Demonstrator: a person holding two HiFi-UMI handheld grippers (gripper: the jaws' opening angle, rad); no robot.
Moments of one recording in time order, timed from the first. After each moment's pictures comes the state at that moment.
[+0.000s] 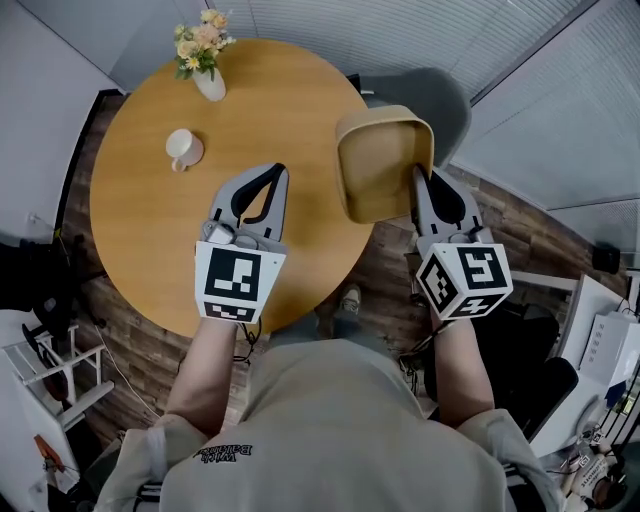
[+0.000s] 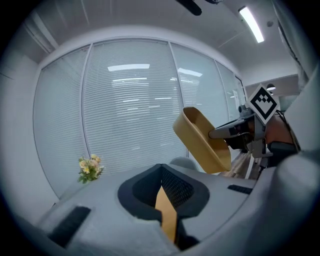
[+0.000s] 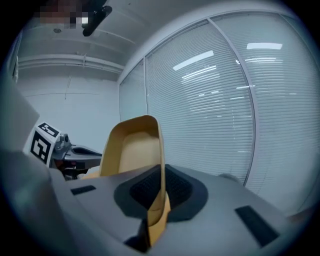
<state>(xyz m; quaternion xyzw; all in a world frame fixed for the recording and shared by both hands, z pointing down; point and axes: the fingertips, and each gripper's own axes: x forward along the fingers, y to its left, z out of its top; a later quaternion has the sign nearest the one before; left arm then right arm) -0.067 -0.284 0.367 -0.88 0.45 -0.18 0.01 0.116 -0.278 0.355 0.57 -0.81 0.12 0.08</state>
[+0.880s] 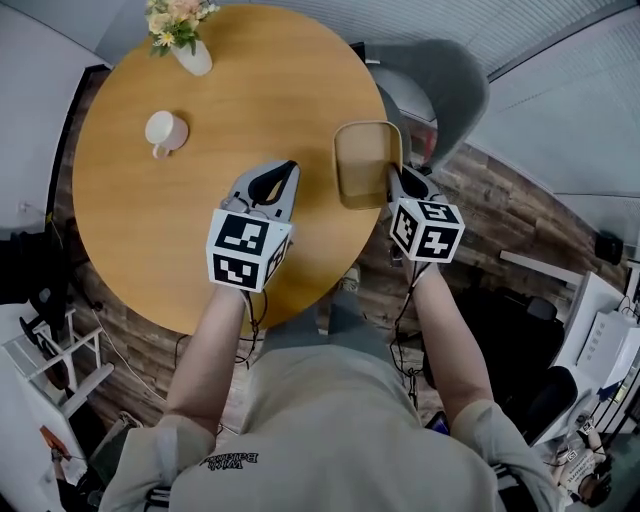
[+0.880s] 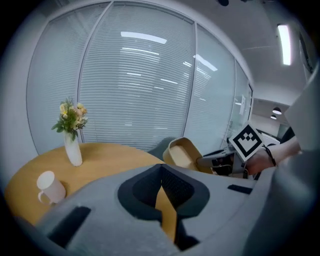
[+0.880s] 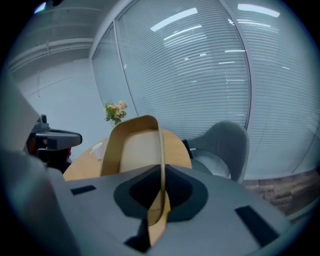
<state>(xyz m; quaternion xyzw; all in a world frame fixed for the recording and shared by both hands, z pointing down) -0.054 -0.320 0.511 -0.87 0.41 -0.21 -0.16 0.123 -0.326 0.578 0.56 -0.75 0.29 0.18</state>
